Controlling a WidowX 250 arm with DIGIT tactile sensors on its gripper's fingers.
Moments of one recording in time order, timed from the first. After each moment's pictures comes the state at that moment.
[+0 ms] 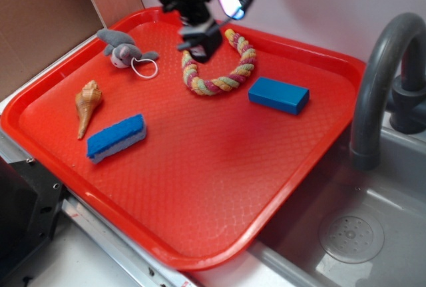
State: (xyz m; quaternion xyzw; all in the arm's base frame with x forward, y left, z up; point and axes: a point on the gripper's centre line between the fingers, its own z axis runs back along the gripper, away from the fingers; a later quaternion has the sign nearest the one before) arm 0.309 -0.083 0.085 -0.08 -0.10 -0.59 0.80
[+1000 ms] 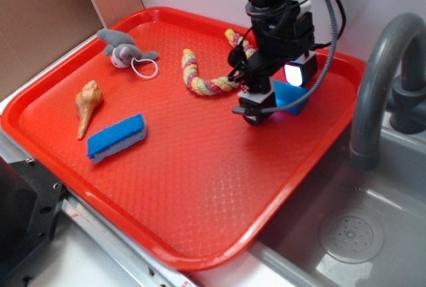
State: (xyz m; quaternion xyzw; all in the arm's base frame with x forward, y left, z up) arm 0.317 -0.131 0.018 -0.07 -0.03 -0.67 0.74
